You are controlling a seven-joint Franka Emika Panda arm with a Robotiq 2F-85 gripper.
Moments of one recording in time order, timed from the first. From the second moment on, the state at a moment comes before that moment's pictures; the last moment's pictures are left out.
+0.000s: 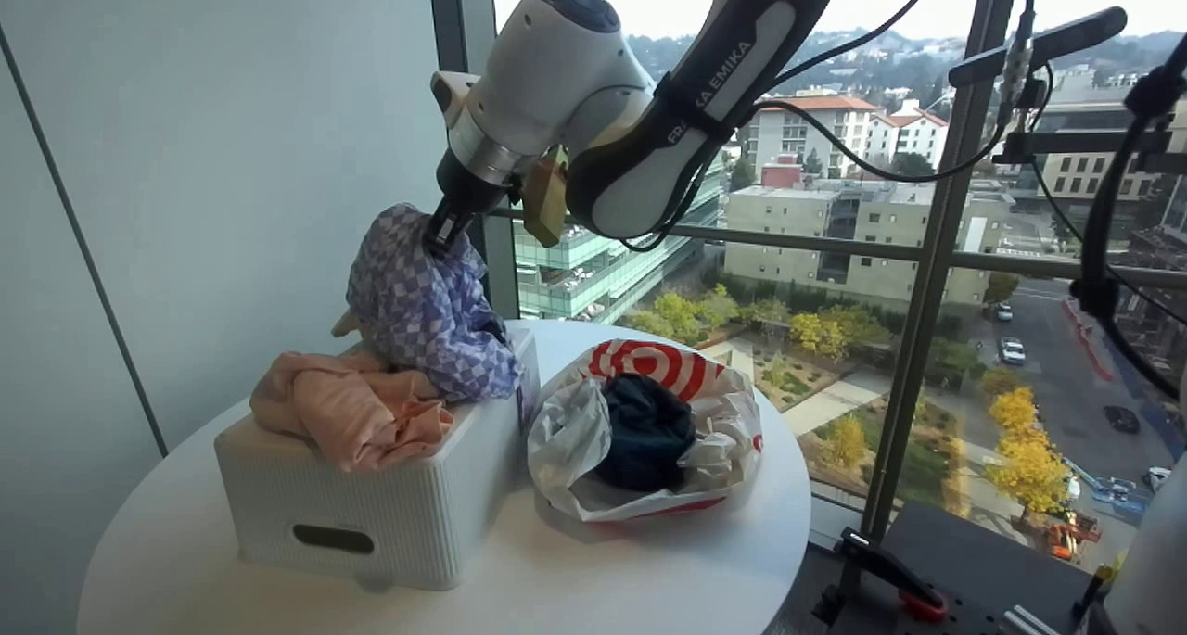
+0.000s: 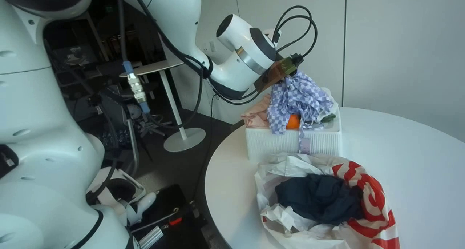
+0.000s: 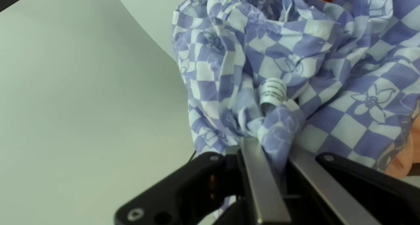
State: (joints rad) arm -0.26 0.16 0.35 -2.14 -1.05 3.16 0.22
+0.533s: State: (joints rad) arm -0.21 0.21 0.34 -2.14 -0.85 3.19 0.16
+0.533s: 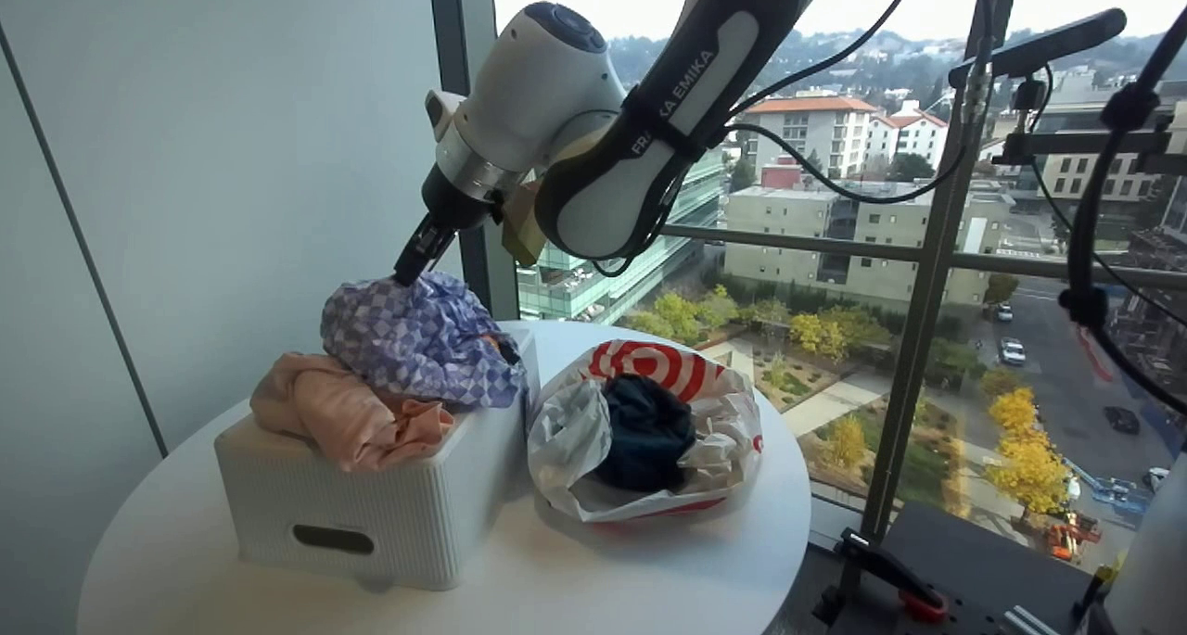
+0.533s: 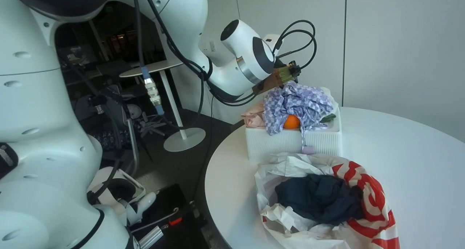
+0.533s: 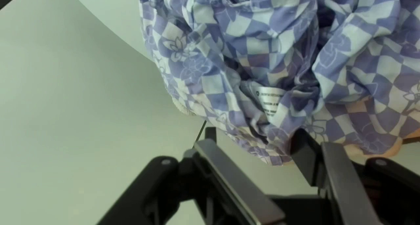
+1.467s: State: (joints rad) arm -0.21 -0.09 0.13 -2.57 -0.14 2.88 -0.30
